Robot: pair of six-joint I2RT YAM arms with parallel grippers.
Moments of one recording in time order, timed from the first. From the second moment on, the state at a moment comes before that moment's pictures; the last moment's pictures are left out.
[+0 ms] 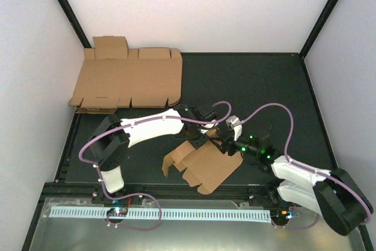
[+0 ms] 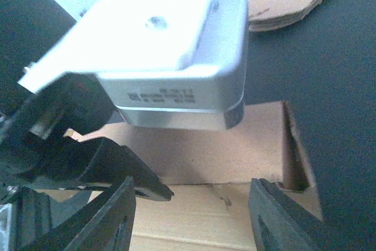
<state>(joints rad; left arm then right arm) -0.98 1.79 1.33 -0.86 0.00 -0.16 0.57 1.08 0.17 0.53 -0.54 0.29</state>
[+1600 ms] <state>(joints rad) -0.99 1.79 1.33 -0.89 -0.01 -0.09 0.56 1.34 0.13 0.72 -0.51 0.13</state>
